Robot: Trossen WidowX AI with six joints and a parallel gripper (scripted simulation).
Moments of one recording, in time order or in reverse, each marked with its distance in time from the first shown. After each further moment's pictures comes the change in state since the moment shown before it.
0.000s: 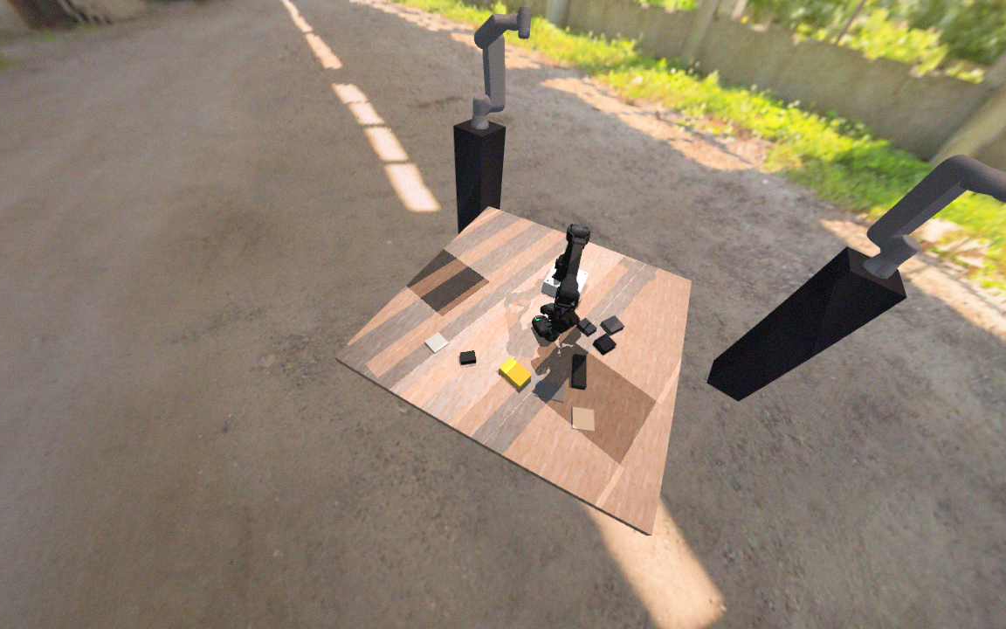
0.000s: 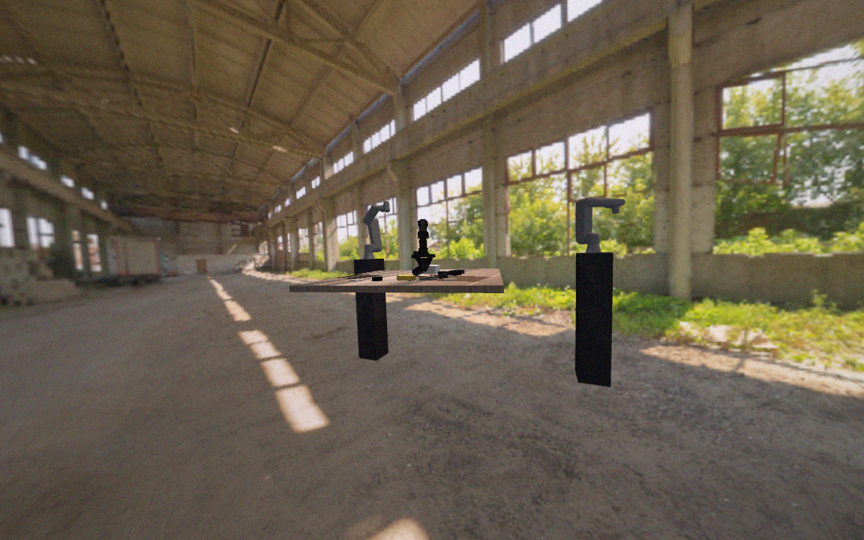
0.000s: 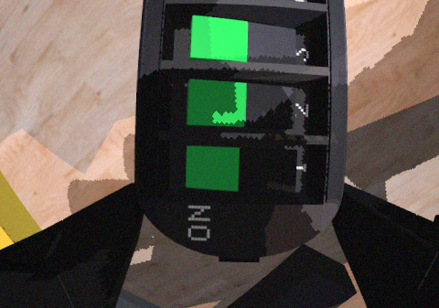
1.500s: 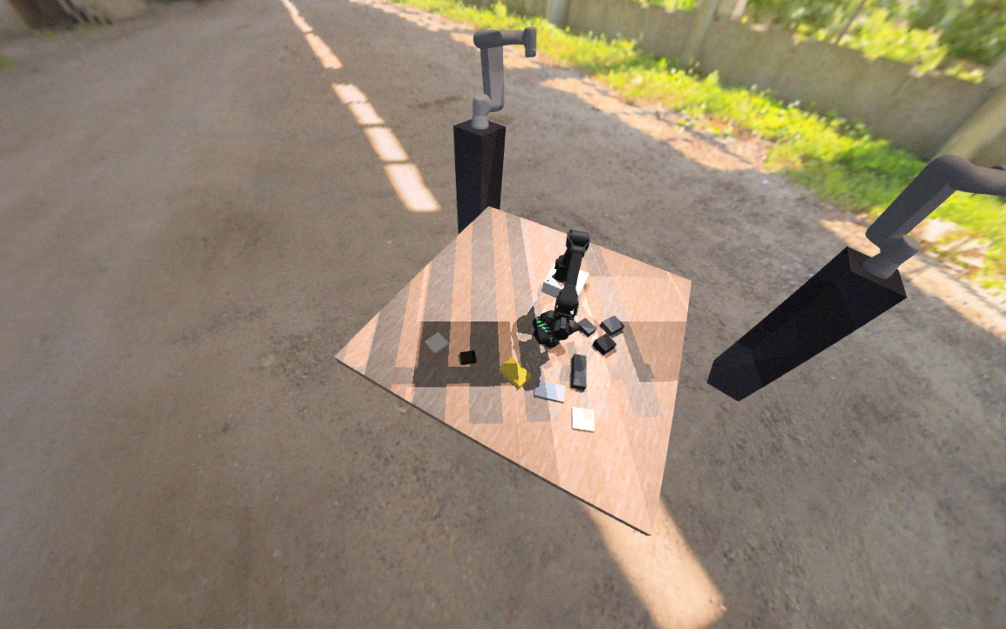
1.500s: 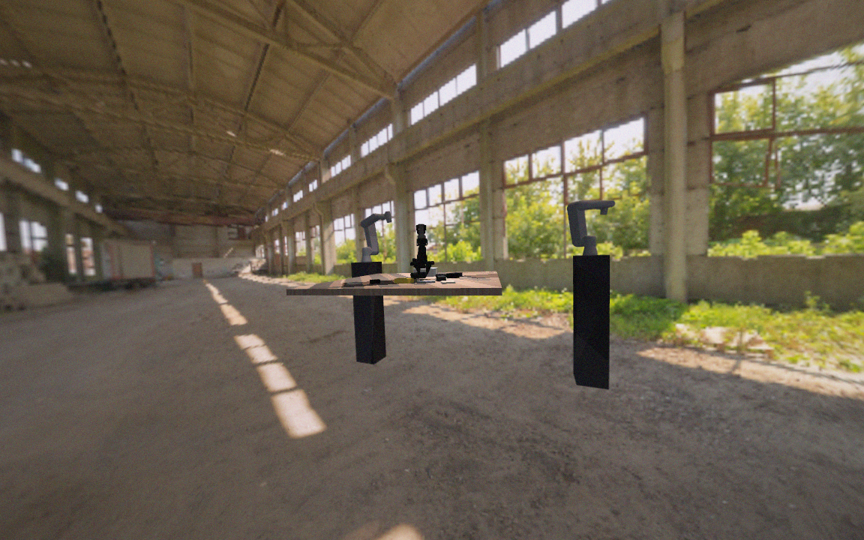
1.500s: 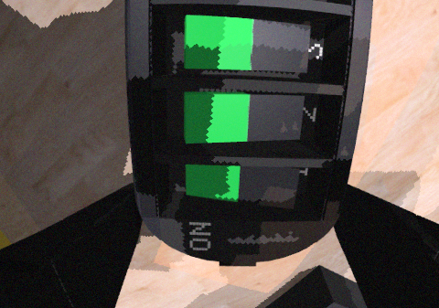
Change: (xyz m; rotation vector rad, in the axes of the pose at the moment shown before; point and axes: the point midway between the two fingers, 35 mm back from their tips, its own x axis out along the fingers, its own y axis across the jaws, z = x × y) arm 0.033 0.001 -0.012 0.002 0.000 -0.003
